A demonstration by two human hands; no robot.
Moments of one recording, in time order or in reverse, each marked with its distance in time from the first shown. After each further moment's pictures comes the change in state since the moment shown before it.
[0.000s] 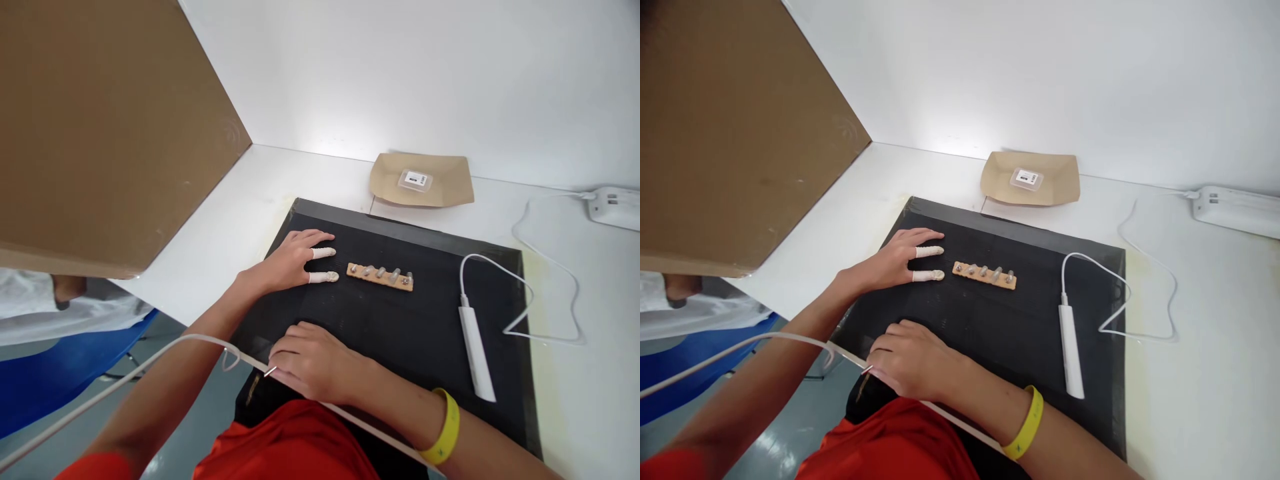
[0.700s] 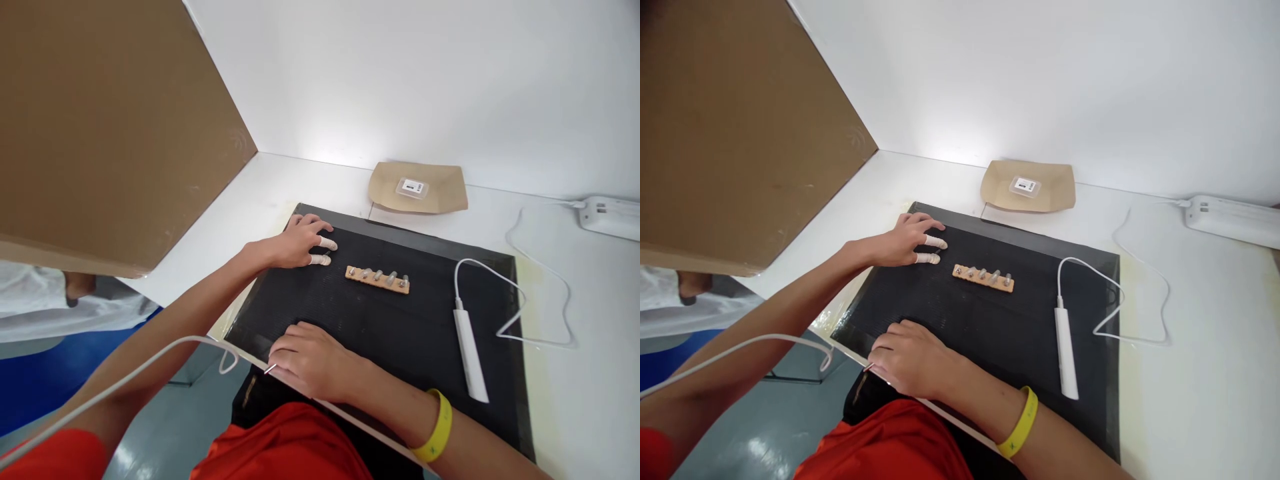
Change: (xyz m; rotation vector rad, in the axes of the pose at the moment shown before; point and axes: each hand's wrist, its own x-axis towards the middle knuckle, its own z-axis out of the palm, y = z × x) left_hand 0.036 -0.018 -0.029 0.137 -0.318 -0.057; right_hand 0.000 0.001 0.004 -0.044 0.002 -0.008
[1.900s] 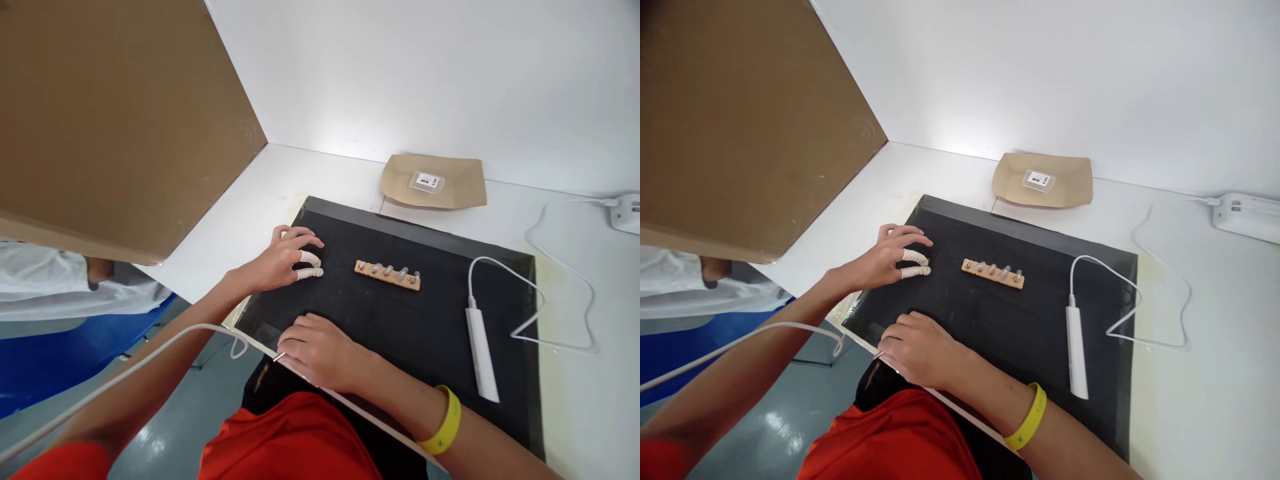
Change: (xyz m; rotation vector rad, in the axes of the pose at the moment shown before) left_hand -0.067 0.013 0.030 -0.095 0.309 0.050; right_hand -0.002 -0.002 -0.003 0.035 0.002 0.001
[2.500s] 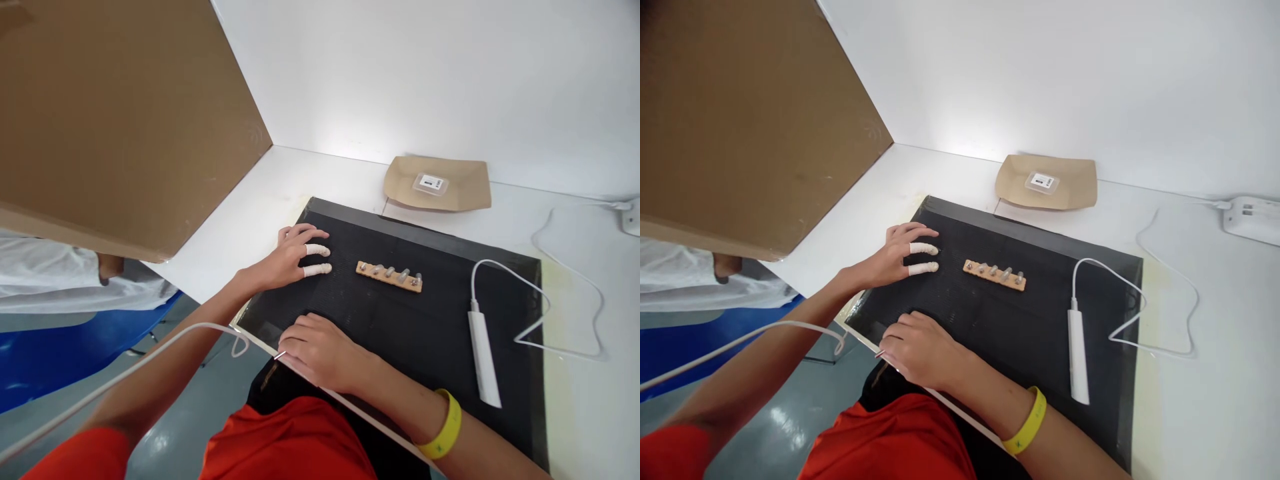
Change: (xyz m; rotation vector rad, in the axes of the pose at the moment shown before) left_hand 0.007 0.003 0.011 -0.075 0.029 -0.161; right_hand 0.001 -0.002 -0.003 0.016 -0.014 0.010
